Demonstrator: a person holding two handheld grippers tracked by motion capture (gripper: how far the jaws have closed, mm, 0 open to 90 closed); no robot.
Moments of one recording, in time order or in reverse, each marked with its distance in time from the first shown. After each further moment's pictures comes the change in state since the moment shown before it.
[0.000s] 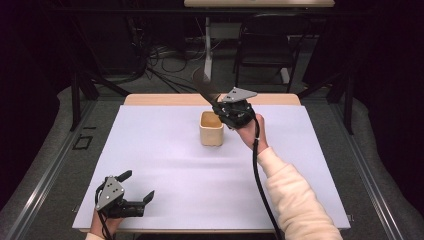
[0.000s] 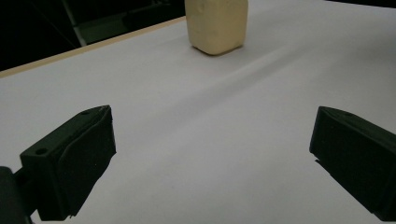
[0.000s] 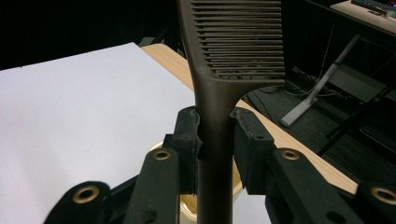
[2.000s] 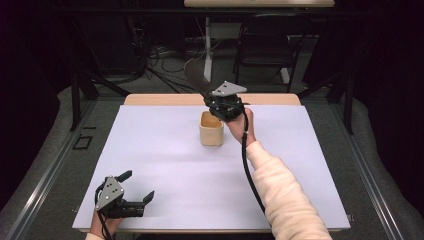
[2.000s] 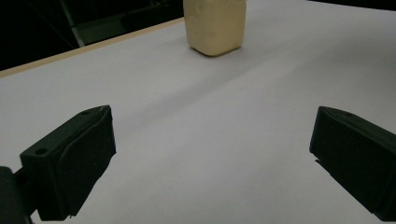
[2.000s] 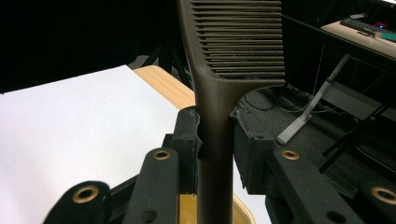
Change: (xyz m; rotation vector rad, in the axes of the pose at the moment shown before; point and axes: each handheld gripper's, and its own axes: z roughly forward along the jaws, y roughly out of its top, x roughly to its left) left arm 0.000 0.000 -0.001 -0.005 -0.008 -0.003; right arm 0.002 0.013 0.031 -0.070 -0.026 0.002
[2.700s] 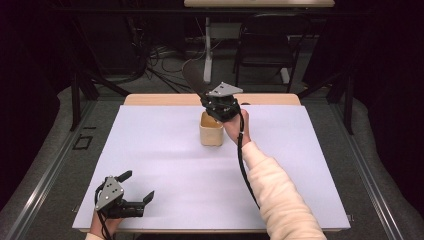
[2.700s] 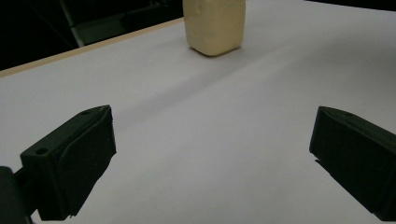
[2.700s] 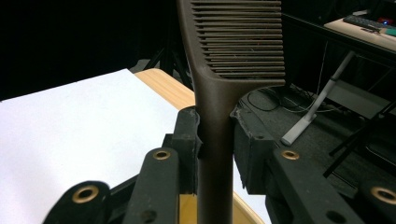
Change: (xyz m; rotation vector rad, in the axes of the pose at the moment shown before) left arm 0.000 0.000 0.000 0.000 0.000 -0.001; right arm 0.004 -0.005 0.015 -0.016 0.002 0.028
